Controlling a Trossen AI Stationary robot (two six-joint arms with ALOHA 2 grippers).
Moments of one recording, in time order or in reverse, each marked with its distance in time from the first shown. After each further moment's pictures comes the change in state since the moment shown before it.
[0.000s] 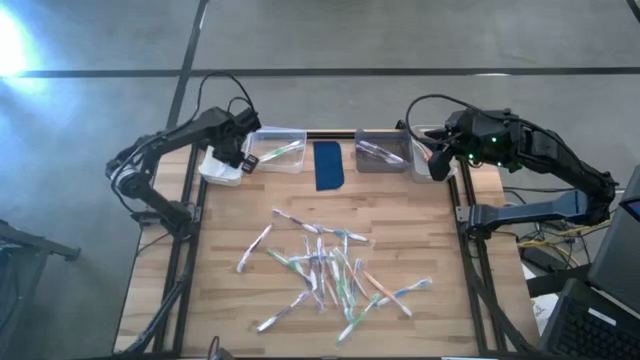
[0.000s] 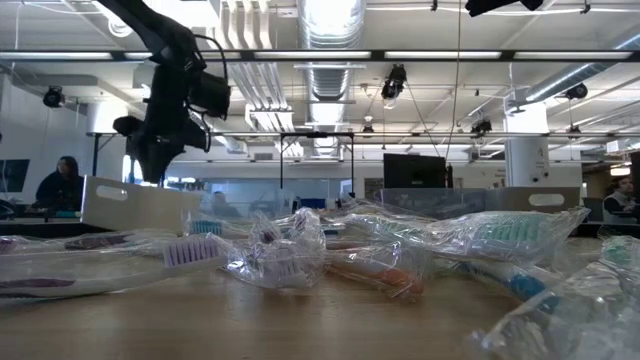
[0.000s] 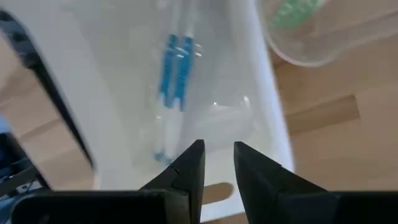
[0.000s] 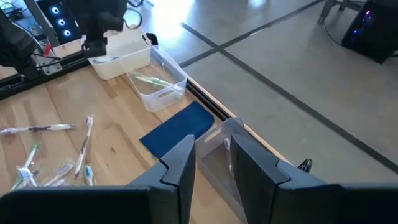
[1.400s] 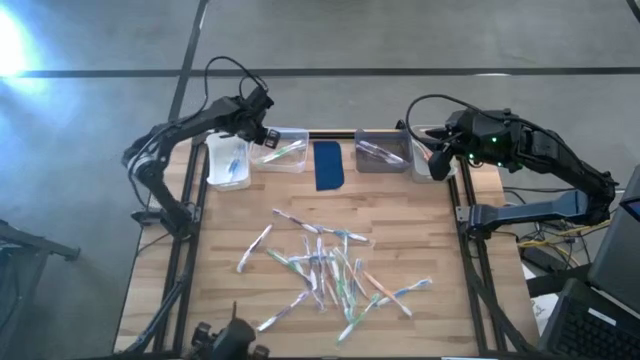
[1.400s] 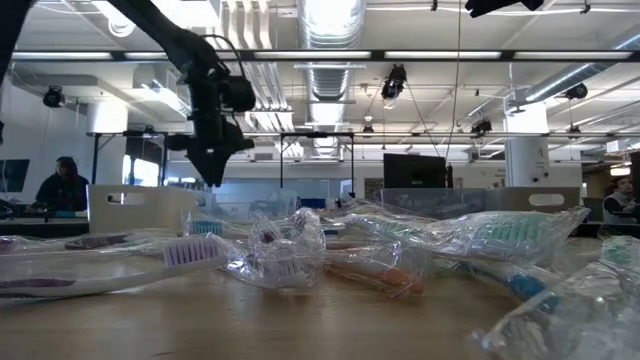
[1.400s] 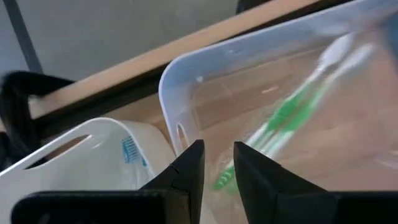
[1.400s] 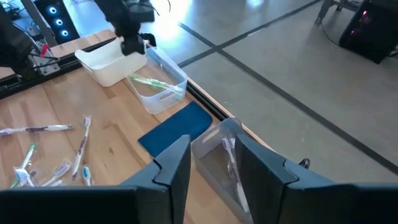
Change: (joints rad) left arm 0.041 0.170 0.170 0.343 0.032 0.020; right arm -0.001 0.000 0.000 -0.001 0.008 -0.001
